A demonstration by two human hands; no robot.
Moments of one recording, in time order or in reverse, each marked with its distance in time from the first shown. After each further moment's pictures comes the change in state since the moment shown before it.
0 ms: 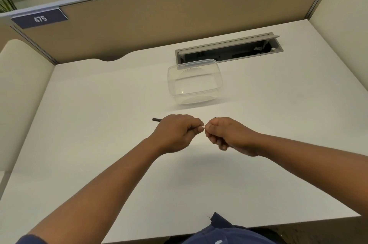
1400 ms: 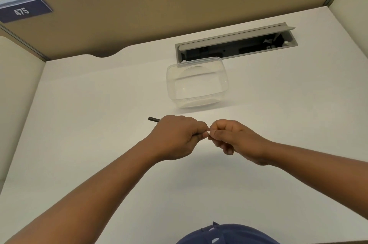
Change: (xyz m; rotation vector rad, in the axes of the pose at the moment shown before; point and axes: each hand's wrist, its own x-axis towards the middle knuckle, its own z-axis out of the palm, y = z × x) left_hand 0.032 -0.011 -0.023 0.116 -0.108 0.067; right_hand 0.025 -0.005 -0.022 0.088 -0.062 -0.027
